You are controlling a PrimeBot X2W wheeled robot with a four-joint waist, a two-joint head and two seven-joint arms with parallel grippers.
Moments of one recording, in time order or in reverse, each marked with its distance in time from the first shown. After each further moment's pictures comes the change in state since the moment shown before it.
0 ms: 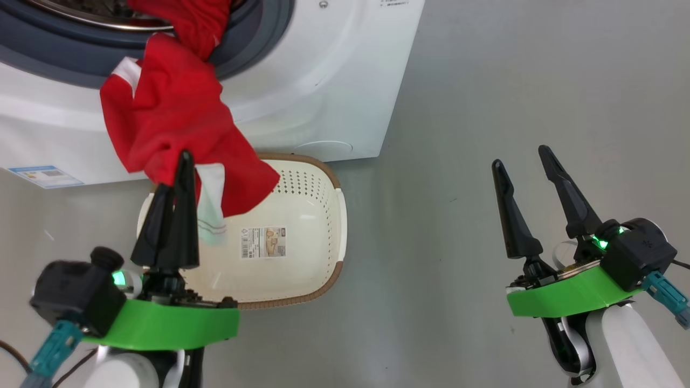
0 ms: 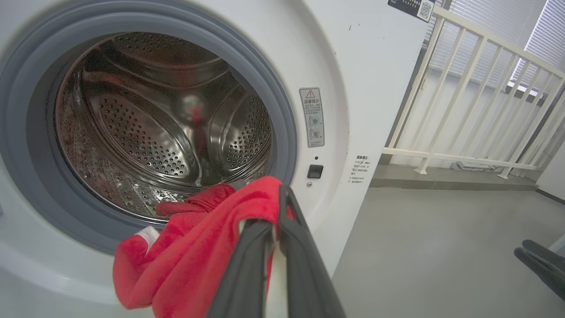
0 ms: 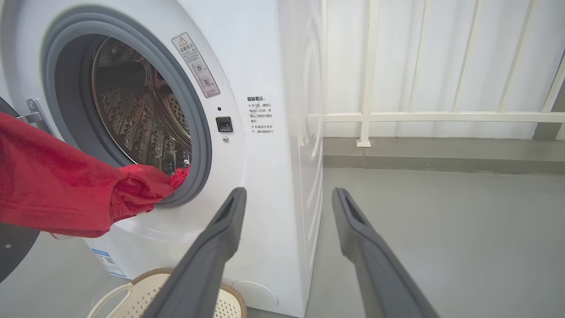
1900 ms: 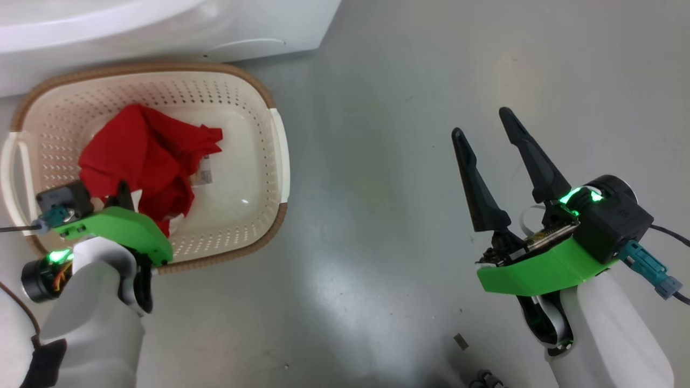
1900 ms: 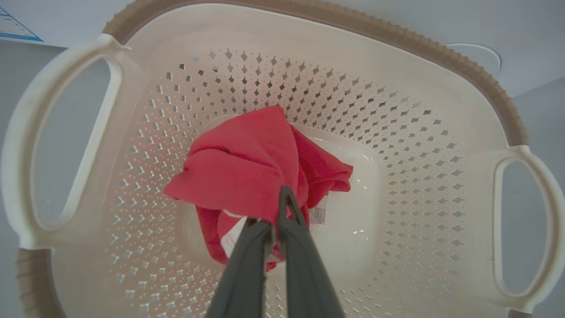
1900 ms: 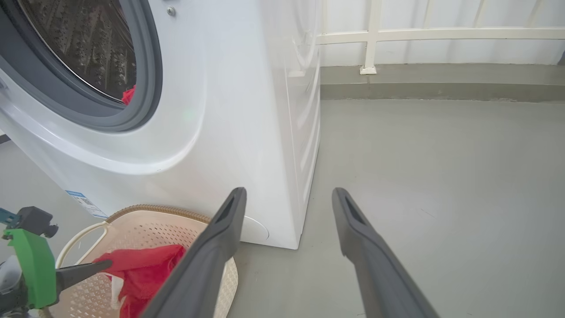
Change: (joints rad) left arm -0.538 -0.174 0.206 1.483 -0.055 -0.268 -0.116; right arm -0.127 0.000 0.107 0.001 0.030 0.000 0.000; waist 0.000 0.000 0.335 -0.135
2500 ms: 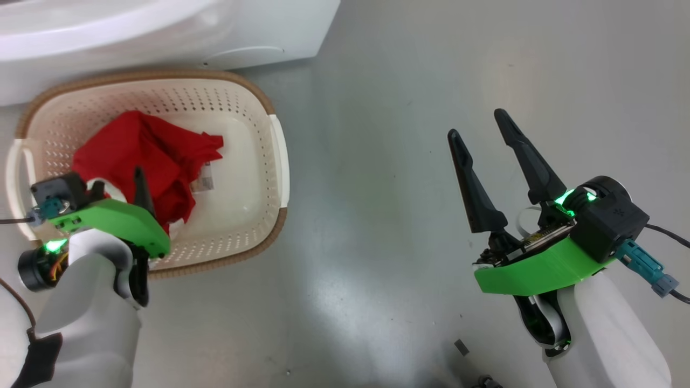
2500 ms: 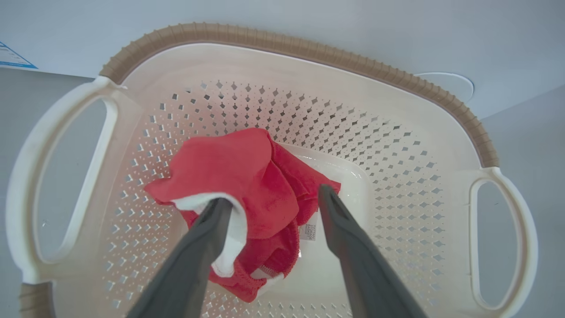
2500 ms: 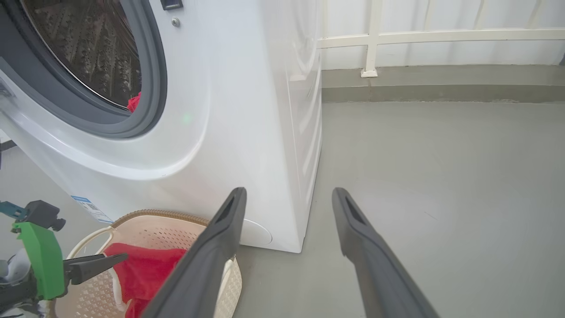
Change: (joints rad) left arm -0.021 0.009 0.002 0.004 0.005 -0.033 0.000; right arm -0.007 0.000 0.012 0.012 0.017 0.000 0.000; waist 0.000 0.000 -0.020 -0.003
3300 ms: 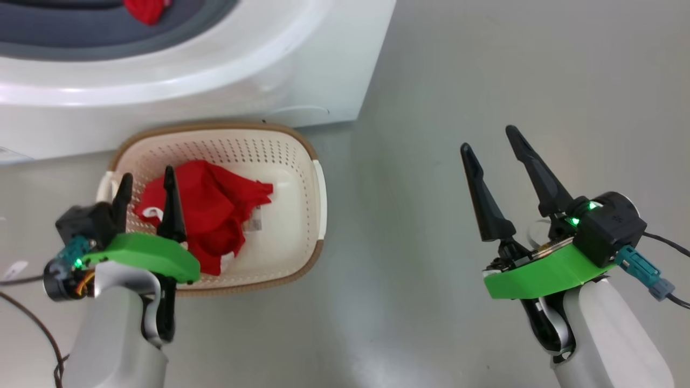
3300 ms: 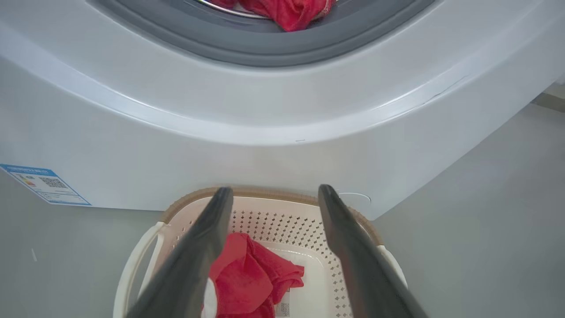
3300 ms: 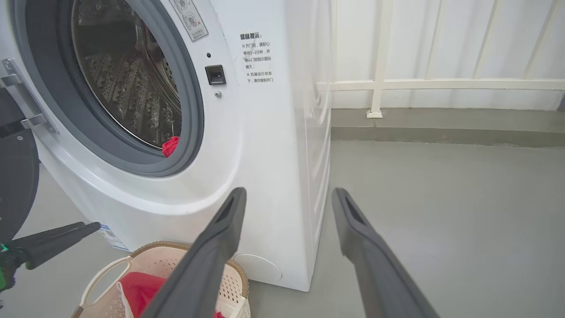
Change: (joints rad) left arm 0.269 -0.060 0.095 -0.481 0.147 -0.021 0.000; right arm 0.028 0.000 -0.035 0.043 -0.030 0.000 0.000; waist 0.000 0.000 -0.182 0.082
